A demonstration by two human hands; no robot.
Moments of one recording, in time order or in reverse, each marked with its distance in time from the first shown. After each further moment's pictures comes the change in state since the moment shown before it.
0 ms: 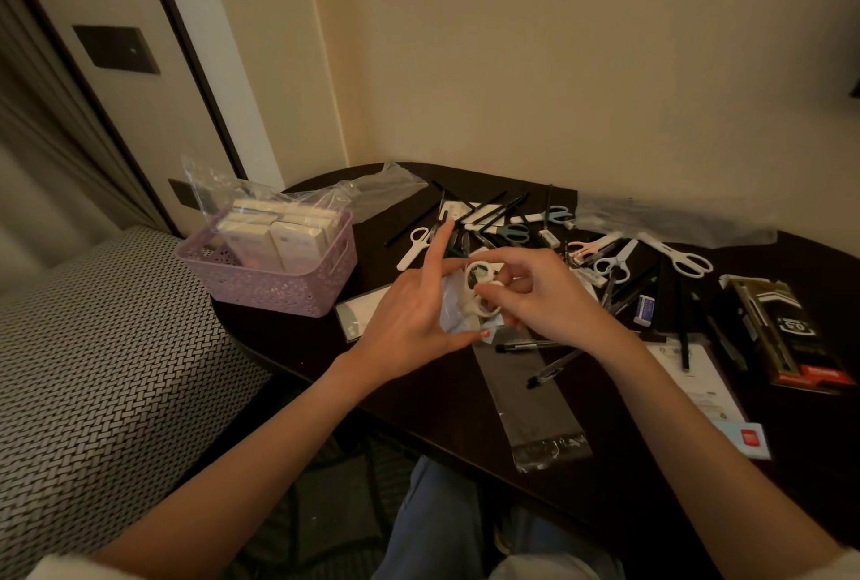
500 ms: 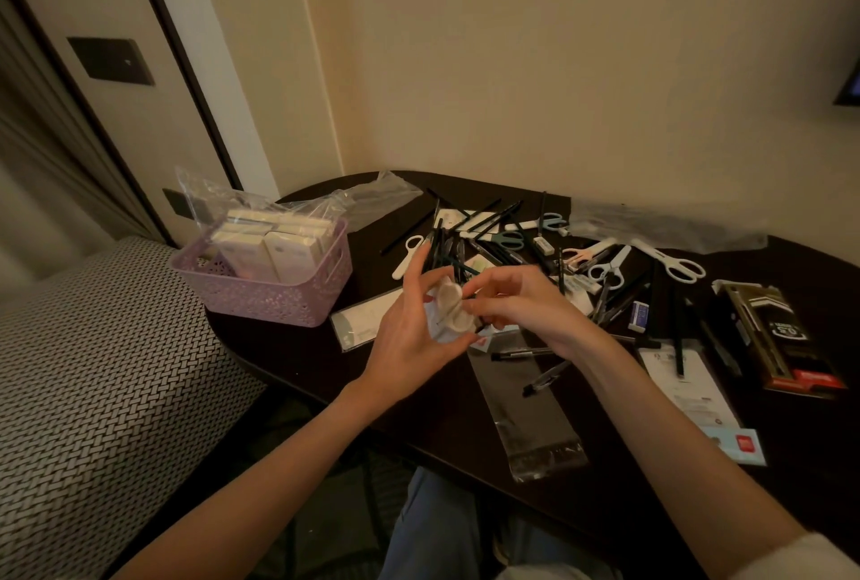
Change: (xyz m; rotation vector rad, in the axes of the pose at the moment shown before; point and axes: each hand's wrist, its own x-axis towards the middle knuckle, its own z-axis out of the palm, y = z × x) left_hand -0.008 -0.007 0.028 -0.277 0.148 -0.197; right_hand 0.018 0.026 0.008 0.347 -0.094 0.230
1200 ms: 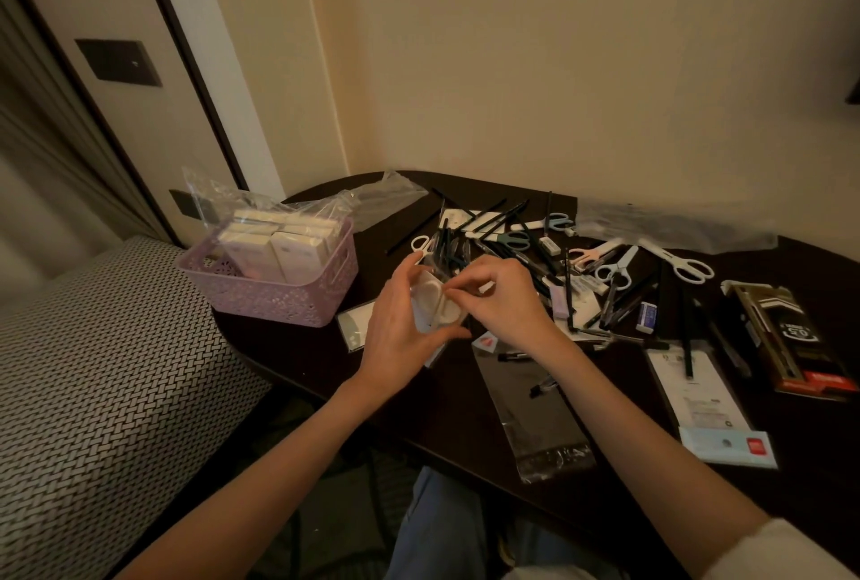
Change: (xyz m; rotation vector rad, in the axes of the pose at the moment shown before) left_hand 0.001 -0.024 -0.007 0.037 0.090 -0.045; right_hand 0.023 0.008 0.029 -0.396 0.260 -0.376
